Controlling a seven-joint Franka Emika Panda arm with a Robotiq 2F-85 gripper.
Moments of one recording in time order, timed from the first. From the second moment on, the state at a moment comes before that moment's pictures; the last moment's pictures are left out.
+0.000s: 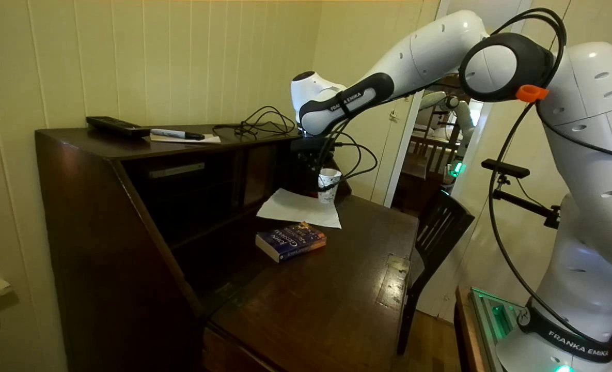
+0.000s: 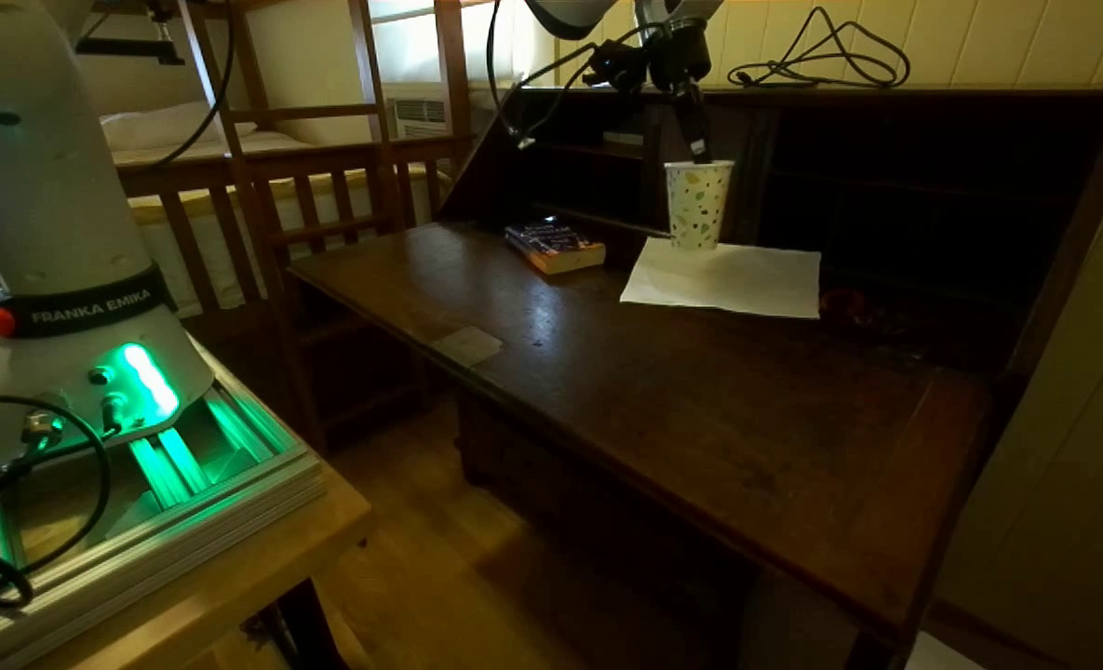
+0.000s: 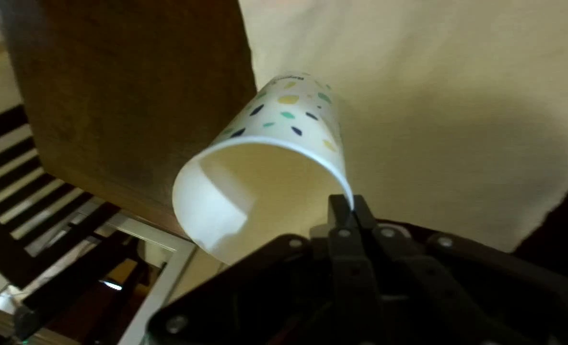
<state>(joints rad) -0.06 0.58 -0.34 -1.50 -0.38 2.08 1.12</state>
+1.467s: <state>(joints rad) -0.08 0.60 -0.34 -1.59 -0.24 2.23 0.80</state>
